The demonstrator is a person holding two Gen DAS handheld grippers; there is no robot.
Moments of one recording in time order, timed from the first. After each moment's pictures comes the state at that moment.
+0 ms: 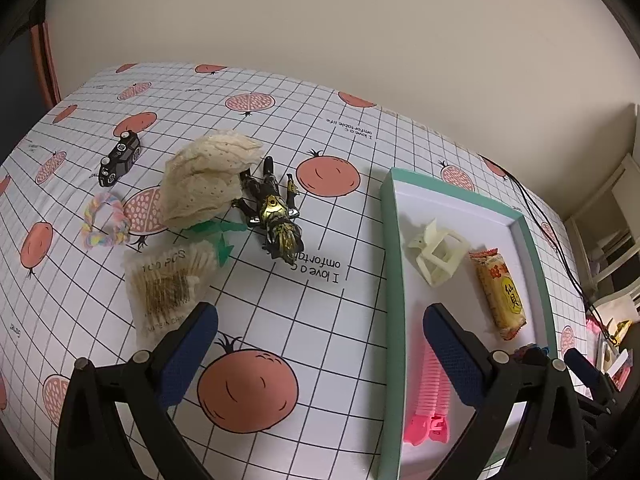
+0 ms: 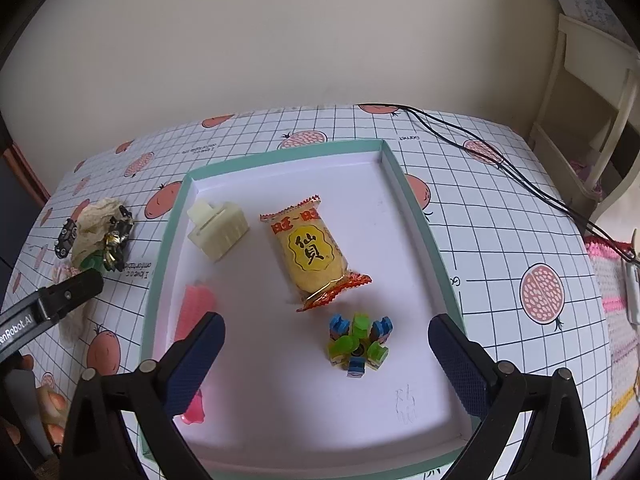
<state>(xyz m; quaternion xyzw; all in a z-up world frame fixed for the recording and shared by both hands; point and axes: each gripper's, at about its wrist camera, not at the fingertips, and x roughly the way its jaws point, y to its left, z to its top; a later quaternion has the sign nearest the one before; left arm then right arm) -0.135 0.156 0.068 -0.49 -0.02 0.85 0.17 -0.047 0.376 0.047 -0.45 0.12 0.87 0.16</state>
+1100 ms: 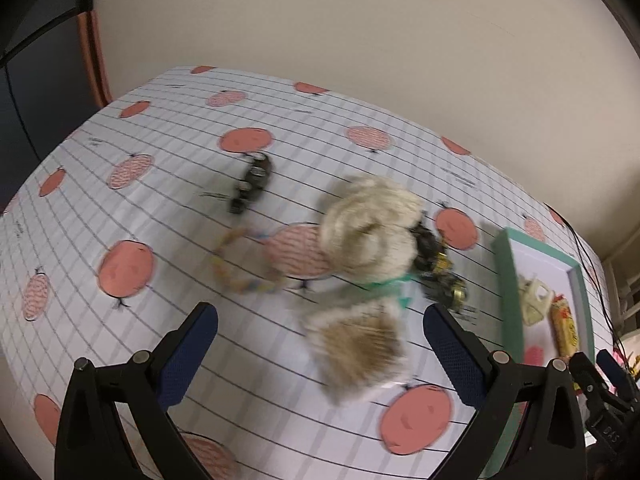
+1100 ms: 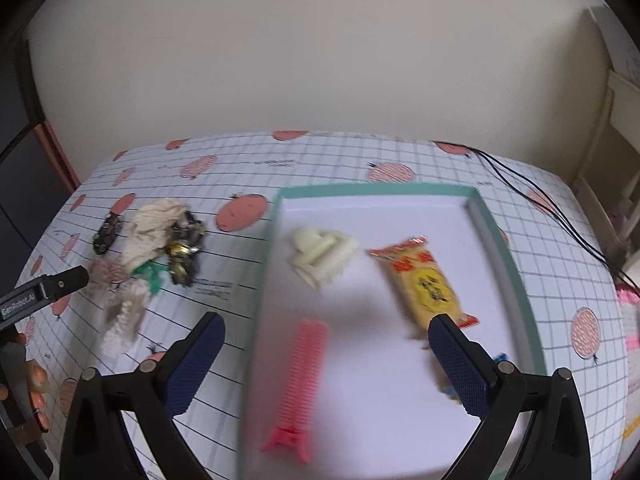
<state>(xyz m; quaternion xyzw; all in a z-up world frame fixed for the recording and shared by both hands) -0.183 0.030 0.077 -0.48 -0.03 0.87 0.09 -0.083 0.295 0.060 -0.42 0.08 0.90 0.10</state>
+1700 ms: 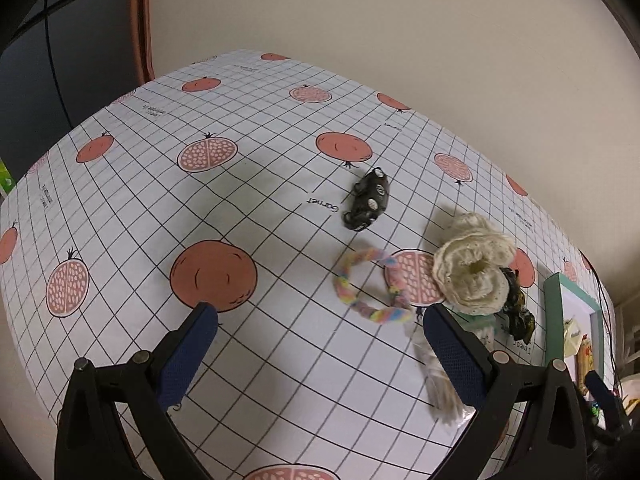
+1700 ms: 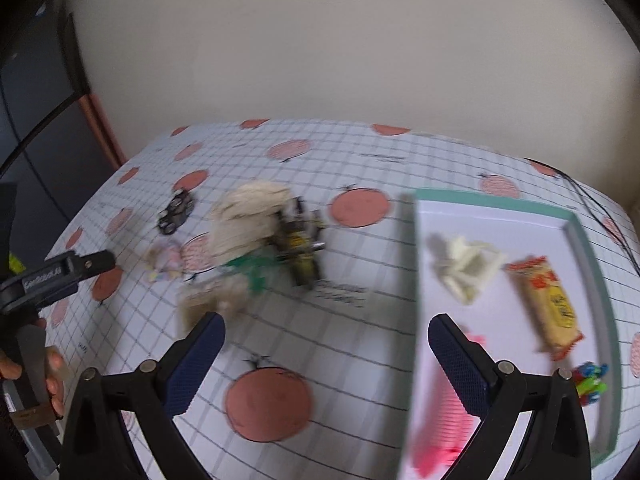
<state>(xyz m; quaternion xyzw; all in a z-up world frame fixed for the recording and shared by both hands) -0.209 -0.058 0.059 -0.48 -0.08 0.87 0.04 -0.120 0.196 0.047 -0.43 0.07 0.90 0.01</state>
